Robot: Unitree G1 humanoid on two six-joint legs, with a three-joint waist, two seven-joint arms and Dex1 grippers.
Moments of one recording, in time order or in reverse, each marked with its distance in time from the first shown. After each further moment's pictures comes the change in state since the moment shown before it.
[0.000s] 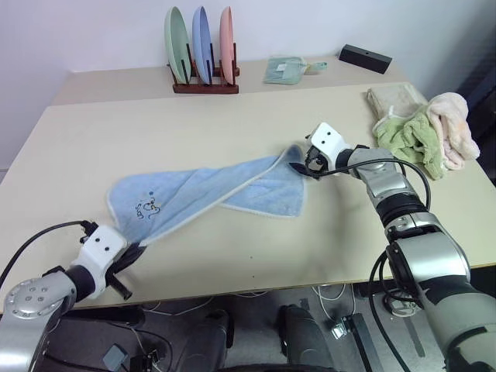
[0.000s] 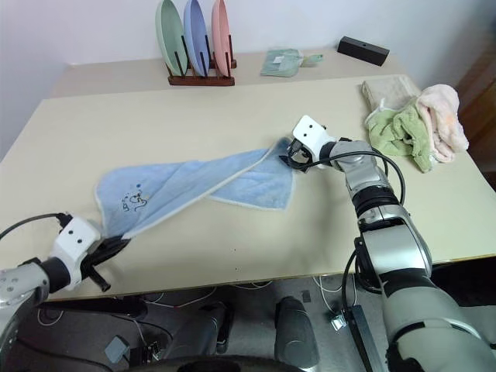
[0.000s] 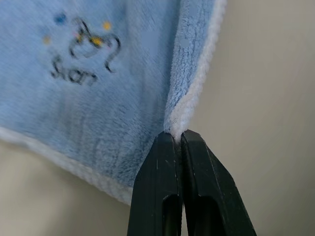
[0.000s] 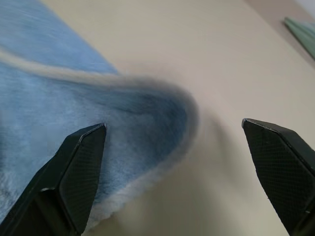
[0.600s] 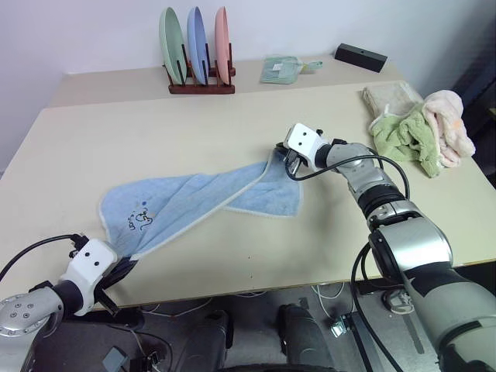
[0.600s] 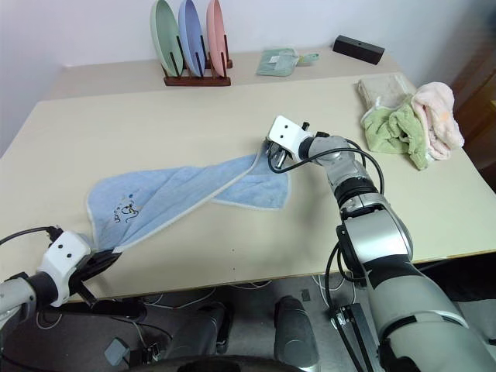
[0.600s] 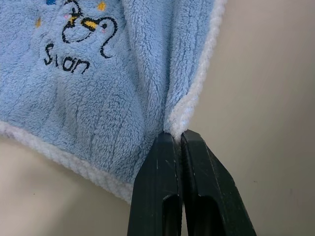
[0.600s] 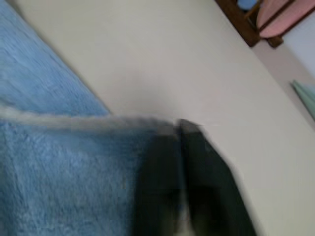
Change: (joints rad) left arm 0.062 -0.004 0.033 -0.001 0.001 -0.032 -0.008; right arm -0.076 0.075 0.022 0.112 -0.088 -0.223 -0.026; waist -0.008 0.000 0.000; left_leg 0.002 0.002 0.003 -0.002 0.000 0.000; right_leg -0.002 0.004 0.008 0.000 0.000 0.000
